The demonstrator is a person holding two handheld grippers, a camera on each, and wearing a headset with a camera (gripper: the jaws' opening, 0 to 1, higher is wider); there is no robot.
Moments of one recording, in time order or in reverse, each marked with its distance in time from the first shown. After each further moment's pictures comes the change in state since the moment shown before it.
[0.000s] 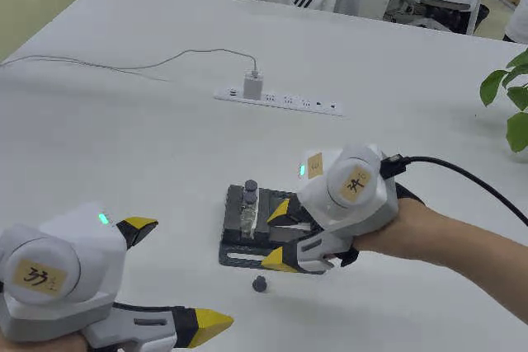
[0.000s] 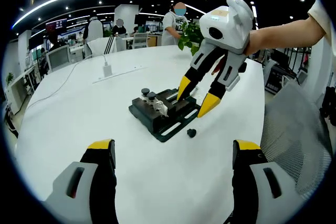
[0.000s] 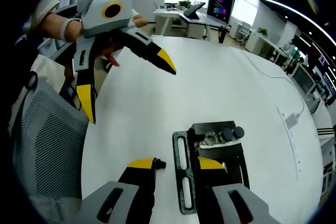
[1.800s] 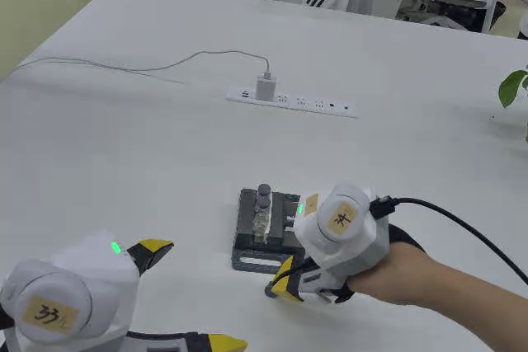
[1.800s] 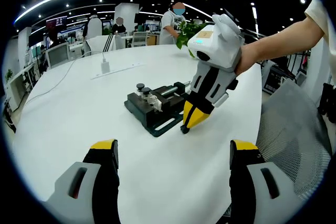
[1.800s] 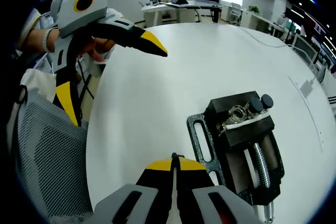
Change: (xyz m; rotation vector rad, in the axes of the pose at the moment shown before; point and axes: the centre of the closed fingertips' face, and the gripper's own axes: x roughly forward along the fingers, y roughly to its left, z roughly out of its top) left arm -0.004 -0.011 -0.008 -0.016 -0.001 -0.011; right arm 0.034 0.022 -0.023 0.187 0.053 0.068
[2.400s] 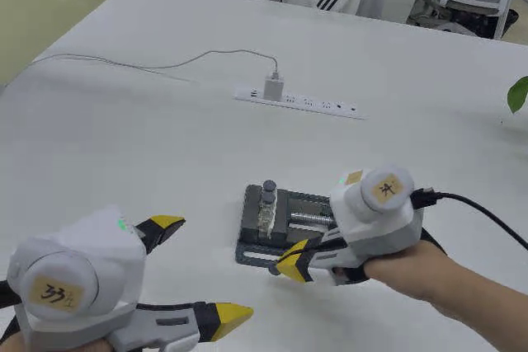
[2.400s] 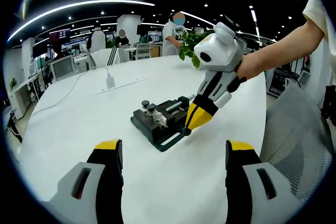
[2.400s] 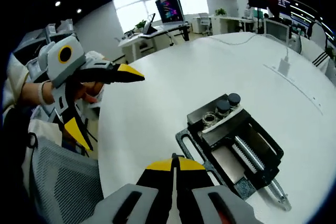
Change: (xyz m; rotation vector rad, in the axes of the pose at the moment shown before) left arm -0.003 0.002 0.025 0.049 -0.093 0.050; right arm -0.030 -0.014 0.020 0.319 -0.244 -0.005
